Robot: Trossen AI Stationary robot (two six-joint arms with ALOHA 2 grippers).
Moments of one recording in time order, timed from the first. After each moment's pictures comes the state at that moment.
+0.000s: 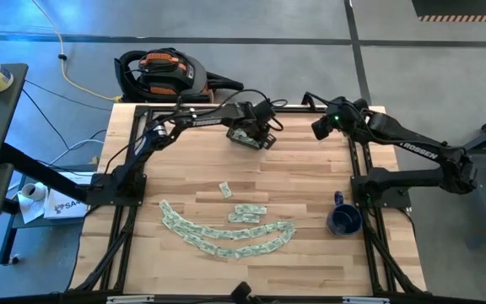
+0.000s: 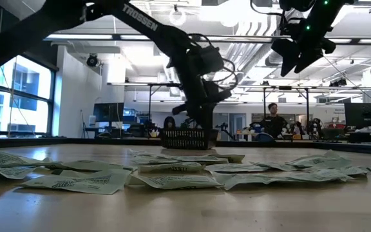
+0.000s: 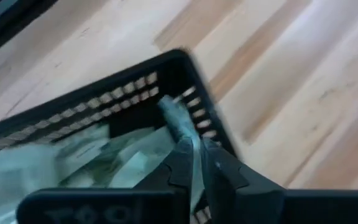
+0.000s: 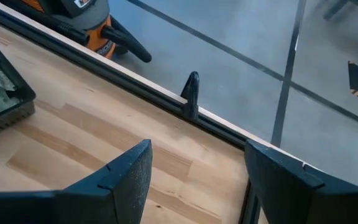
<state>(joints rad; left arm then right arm) 0.40 2.28 1.93 -0.71 -0.04 -0.37 -0.54 1.01 0.93 -0.78 0.60 0.32</state>
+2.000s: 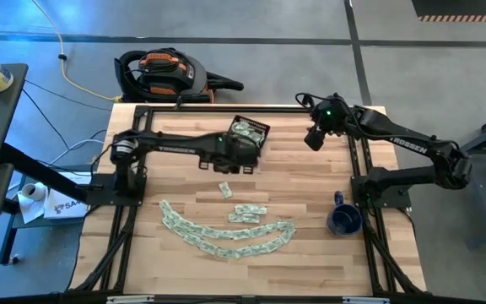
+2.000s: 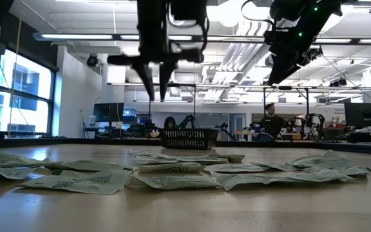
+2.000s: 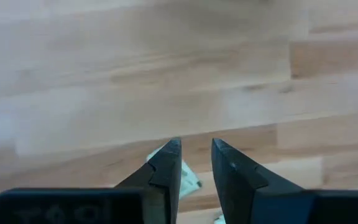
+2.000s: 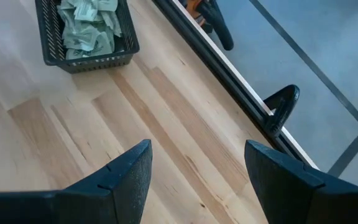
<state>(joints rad) 0.08 1.90 1.63 -1.15 -0.22 -1.35 -0.59 1.11 0.93 -0.69 0.20 -0.04</state>
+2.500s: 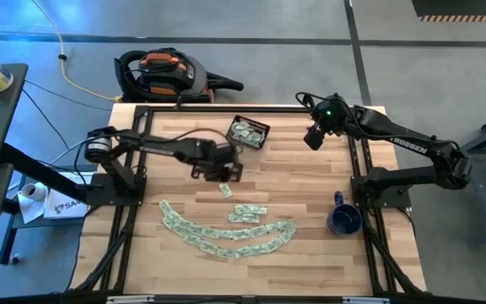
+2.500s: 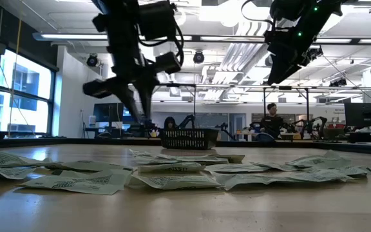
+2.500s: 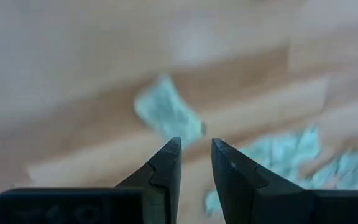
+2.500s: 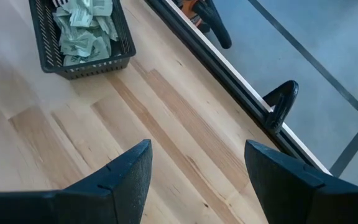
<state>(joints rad) 0.09 1.68 1.14 -0.69 0.09 -1.29 -0.59 1.11 0.93 -0.69 0.21 0.00</state>
